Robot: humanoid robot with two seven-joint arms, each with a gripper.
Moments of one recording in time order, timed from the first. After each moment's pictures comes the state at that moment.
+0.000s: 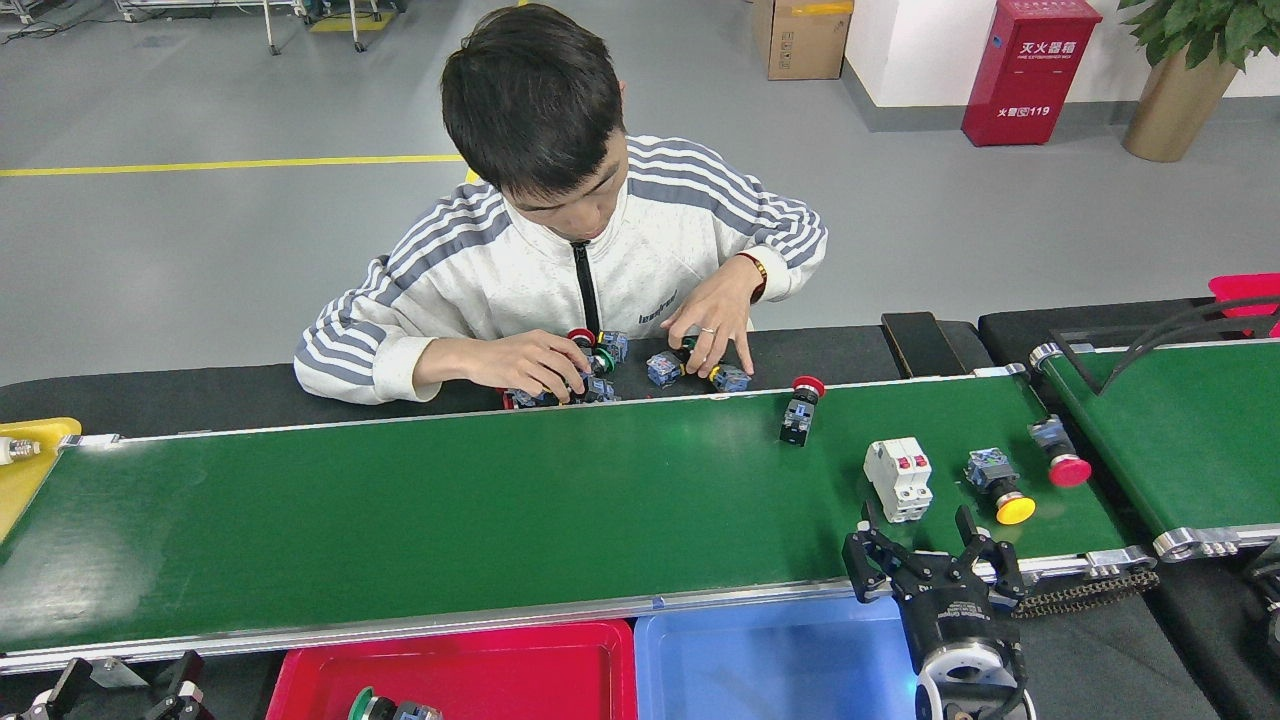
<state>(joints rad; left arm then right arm) 0.36 0.23 0.40 -1.63 -1.29 -0.32 0.10 -0.13 -0.03 0.15 -1.44 1.36 0.20 0.10</state>
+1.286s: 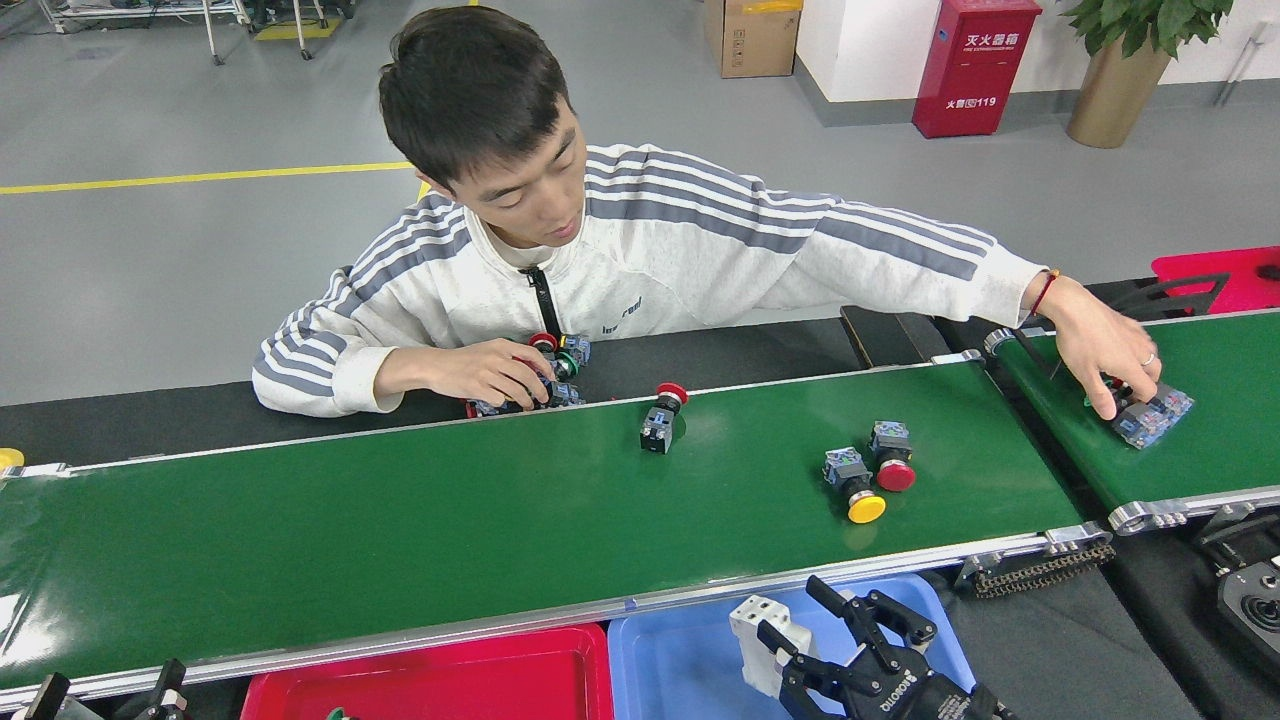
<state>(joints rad) 0.38 0.19 0.44 -1.70 -1.29 -0.31 0.09 0.14 -0.06 0.03 -1.73 1.23 -0.62 0.15</state>
